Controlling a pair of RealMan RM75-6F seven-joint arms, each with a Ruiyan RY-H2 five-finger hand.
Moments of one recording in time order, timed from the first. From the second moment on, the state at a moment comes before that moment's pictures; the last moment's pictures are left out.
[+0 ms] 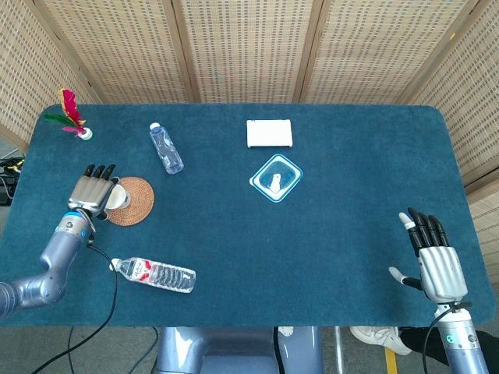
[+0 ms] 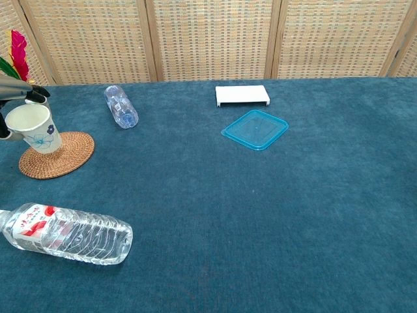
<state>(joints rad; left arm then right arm) -0.95 -1.24 0.08 -1.47 0.57 0.86 0.60 0.15 -1.24 0.08 -1.56 -1.55 1.51 -0.03</state>
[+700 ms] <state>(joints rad) -0.99 -1.34 0.06 -1.40 0.44 0.84 0.75 0.14 -1.23 0.08 -1.56 -1.55 1.52 -0.01</state>
